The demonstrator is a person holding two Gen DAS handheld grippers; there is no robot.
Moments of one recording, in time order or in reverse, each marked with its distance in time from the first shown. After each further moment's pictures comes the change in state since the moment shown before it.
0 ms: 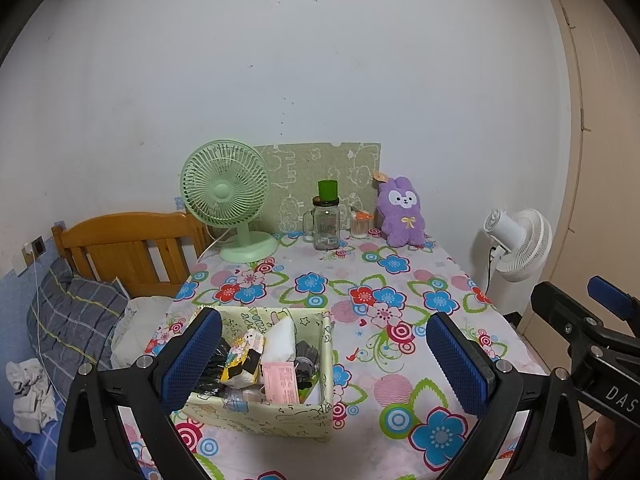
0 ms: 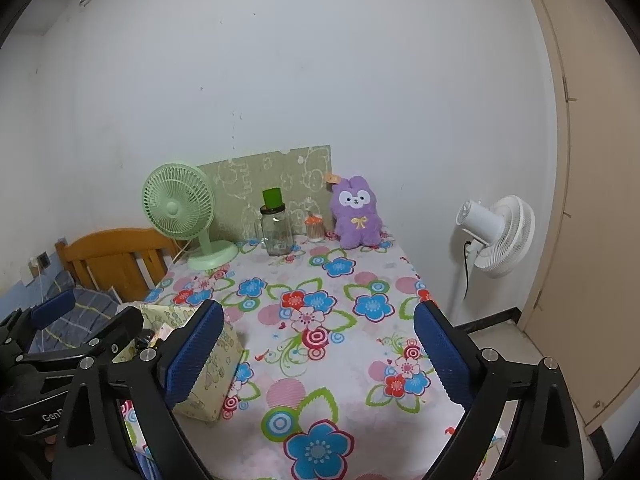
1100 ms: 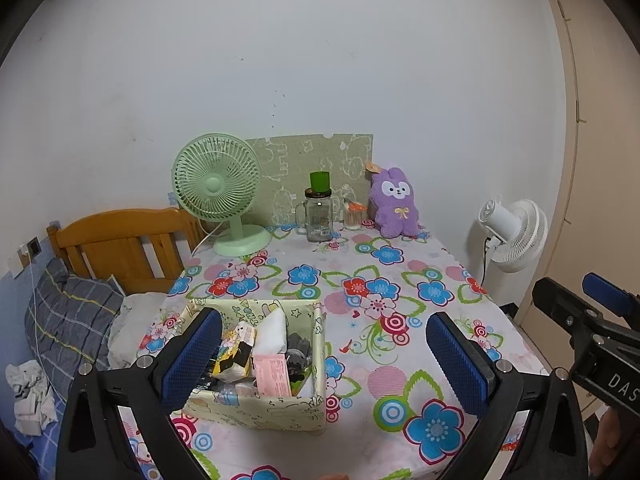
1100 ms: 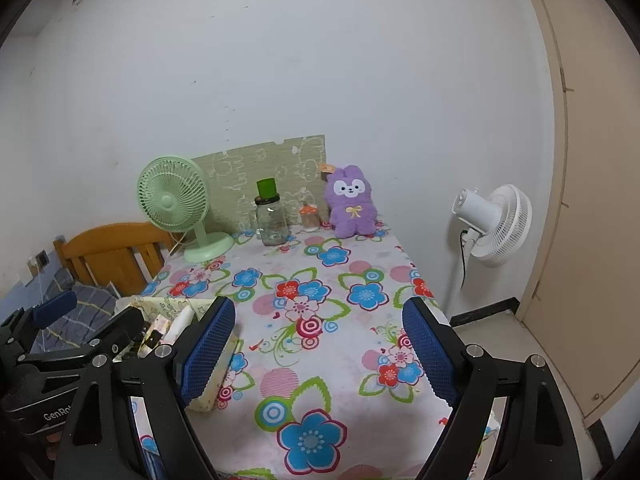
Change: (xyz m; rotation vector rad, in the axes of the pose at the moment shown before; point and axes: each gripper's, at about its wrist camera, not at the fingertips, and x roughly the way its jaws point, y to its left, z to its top) left arm 0.002 -0.002 -0.004 0.007 0.026 -0.020; right arm 0.000 -0.007 -0.004 0.013 0.039 -0.006
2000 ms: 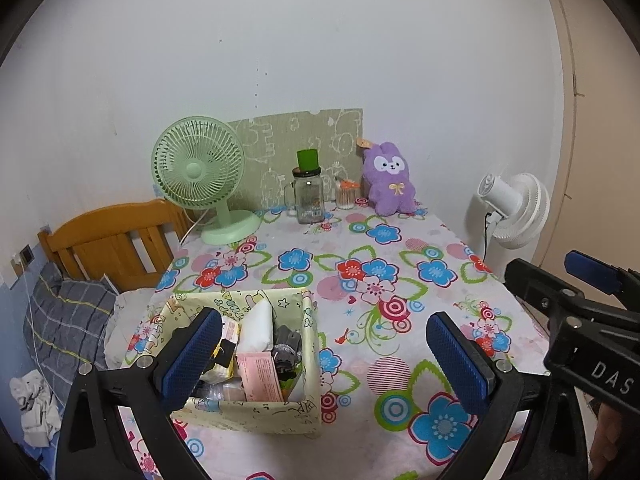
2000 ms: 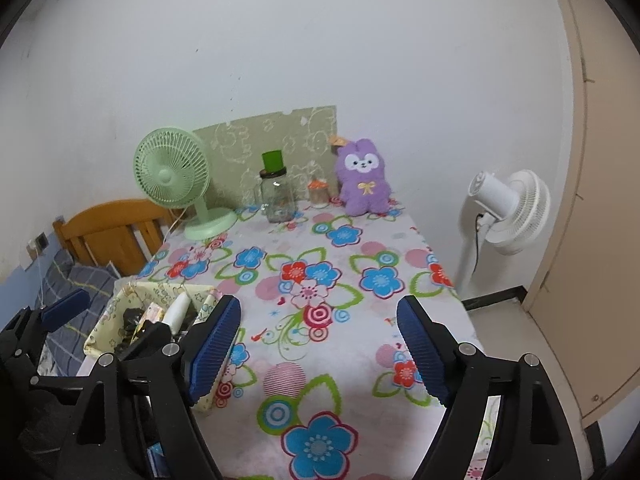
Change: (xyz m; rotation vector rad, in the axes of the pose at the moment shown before) left arm 0.033 -0.013 -0.004 0.055 0.070 -0.015; right arm 0.043 0.010 0.003 -0.021 0.094 0.013
